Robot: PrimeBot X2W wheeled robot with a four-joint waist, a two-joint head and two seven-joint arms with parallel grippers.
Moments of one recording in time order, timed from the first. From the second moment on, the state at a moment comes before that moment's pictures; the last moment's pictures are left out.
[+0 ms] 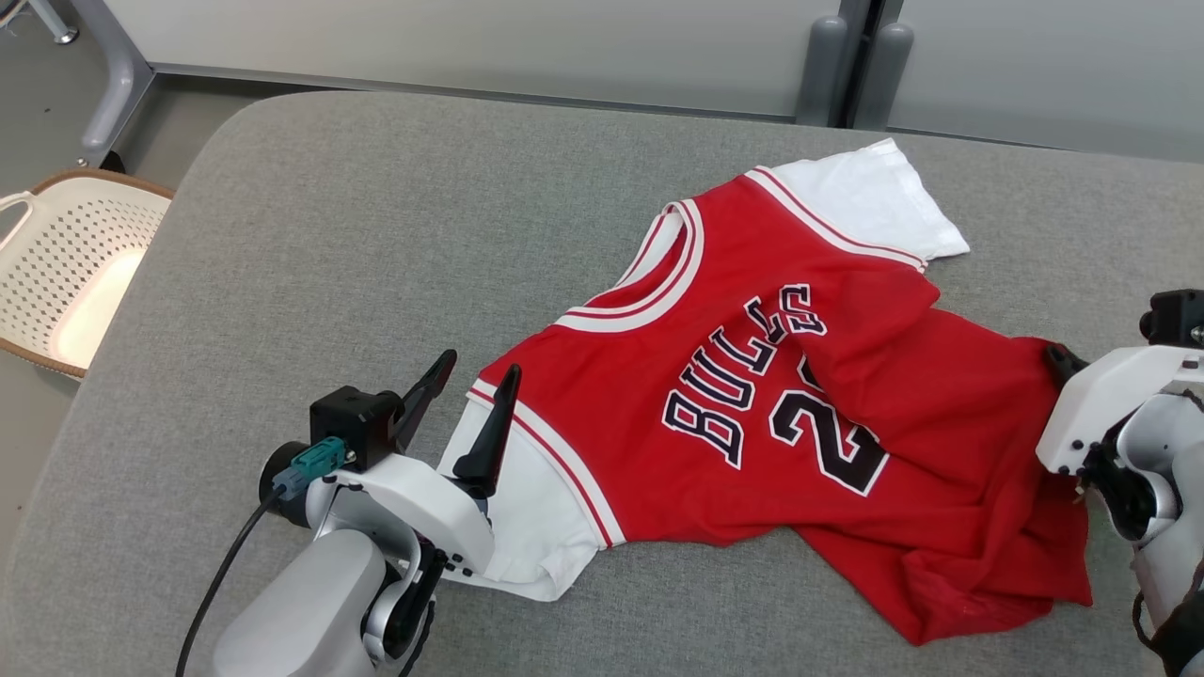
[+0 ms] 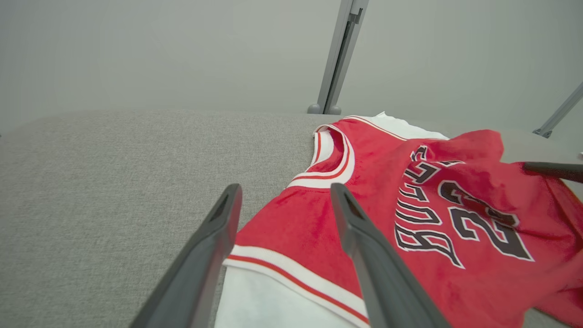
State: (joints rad) left arm -0.48 0.24 -0.71 0.51 -0.73 0.02 -0.26; right arm -0.58 -0.31 0.11 0.81 0.41 0.13 0.28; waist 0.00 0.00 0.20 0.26
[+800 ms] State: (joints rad) left arm -0.43 0.17 -0.63 0.56 -0.66 -0.04 -0.26; right arm -0.86 -0.28 -0.39 0.96 0.47 0.13 0.05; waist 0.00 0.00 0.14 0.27
